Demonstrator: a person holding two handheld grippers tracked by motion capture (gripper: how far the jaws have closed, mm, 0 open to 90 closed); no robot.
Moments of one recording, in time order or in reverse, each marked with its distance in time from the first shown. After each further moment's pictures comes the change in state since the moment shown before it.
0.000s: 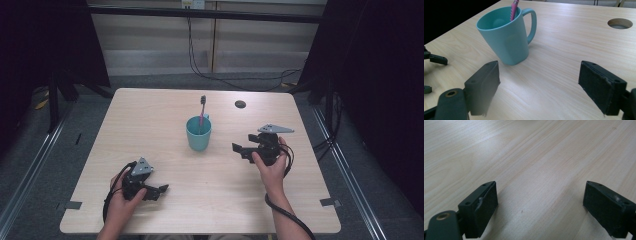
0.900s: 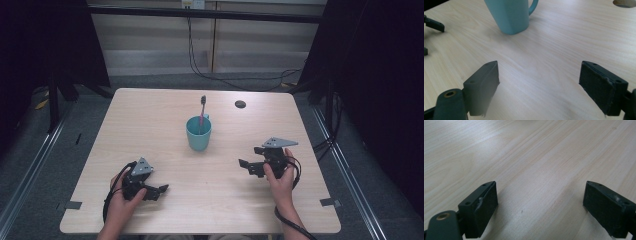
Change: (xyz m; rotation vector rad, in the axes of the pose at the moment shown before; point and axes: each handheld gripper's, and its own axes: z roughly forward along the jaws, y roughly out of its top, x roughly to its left) left arm 0.000 0.000 0.000 -0.001 0.001 -0.001; right arm -0.005 -0.037 -0.017 0.091 0.012 -0.083
